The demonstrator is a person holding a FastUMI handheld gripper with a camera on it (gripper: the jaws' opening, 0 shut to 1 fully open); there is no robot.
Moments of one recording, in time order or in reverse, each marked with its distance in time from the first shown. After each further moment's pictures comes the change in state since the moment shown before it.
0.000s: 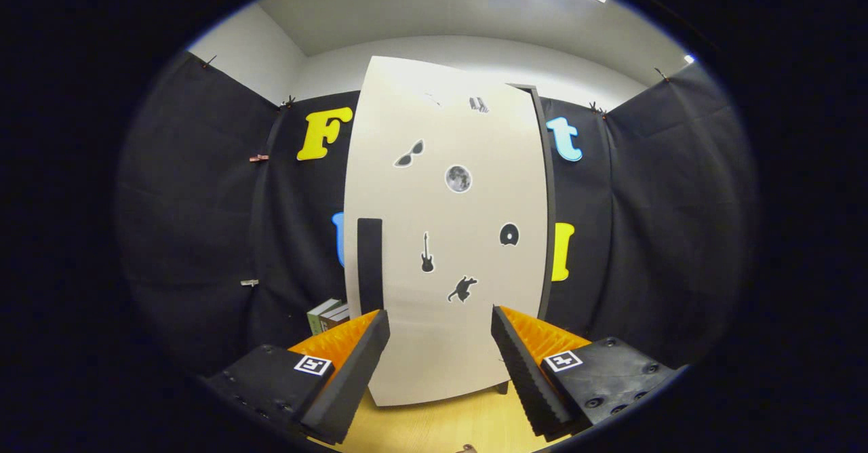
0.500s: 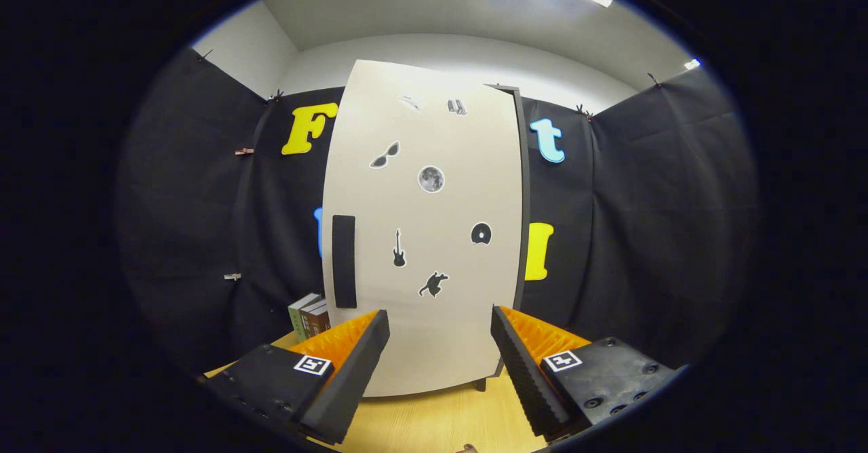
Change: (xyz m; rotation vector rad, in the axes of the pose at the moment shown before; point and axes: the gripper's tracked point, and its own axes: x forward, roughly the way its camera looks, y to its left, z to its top) arm -0.010 -0.022 0.001 -0.016 0.016 -0.055
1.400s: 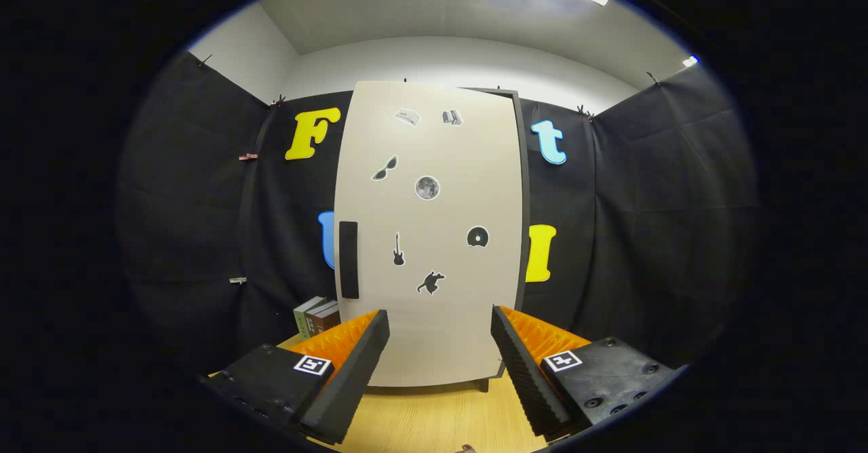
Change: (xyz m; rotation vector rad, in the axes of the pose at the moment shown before) arm -0.007 0.001 0.006 0.014 -0.010 0.021
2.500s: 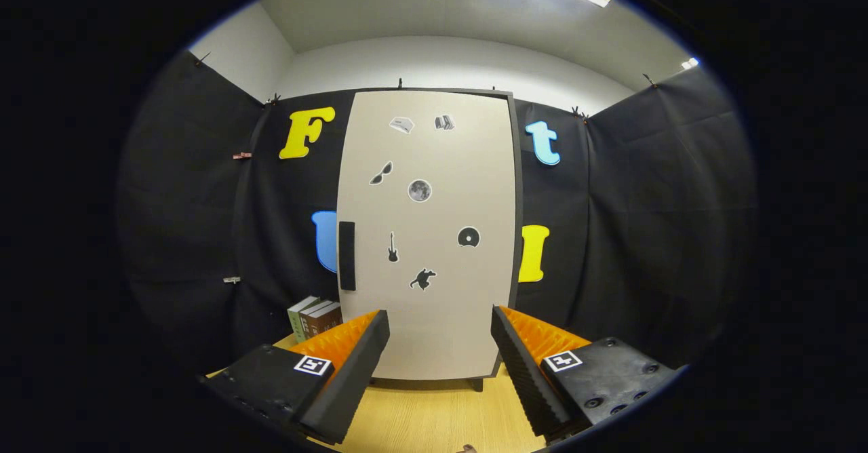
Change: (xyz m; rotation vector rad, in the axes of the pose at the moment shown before) arm 0.000 -0.008 0.000 -0.012 0.000 -0.038
